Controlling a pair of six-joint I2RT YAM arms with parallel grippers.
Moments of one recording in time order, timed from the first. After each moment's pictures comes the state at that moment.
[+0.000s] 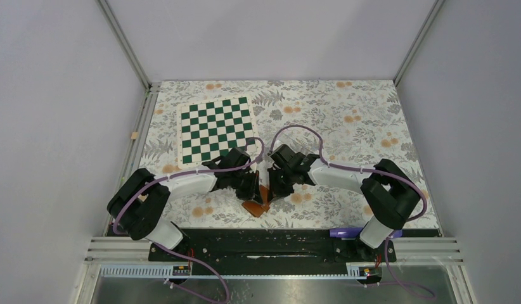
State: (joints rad) left arm -0.72 1.50 0.72 -0.24 0.50 -0.61; right arm 0.85 1.66 0.94 -0.38 -0.30 0.70
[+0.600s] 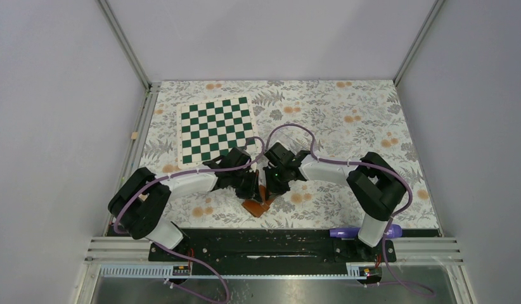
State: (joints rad) left arm -0.72 1.51 0.73 -0.24 0.46 -0.59; right arm 0.85 1.77 1.03 -0.41 -0.28 0.68
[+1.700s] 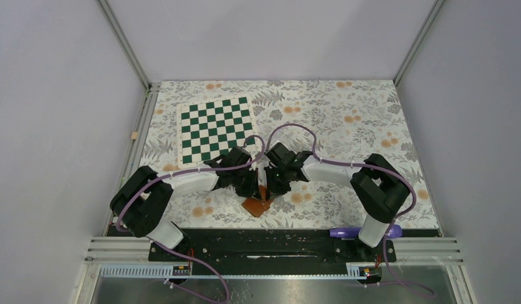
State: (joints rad) left arm -0.71 1.53 0.73 -0.22 0.39 -0.59; right arm 0.85 1.76 1.02 -0.41 -0.28 0.68
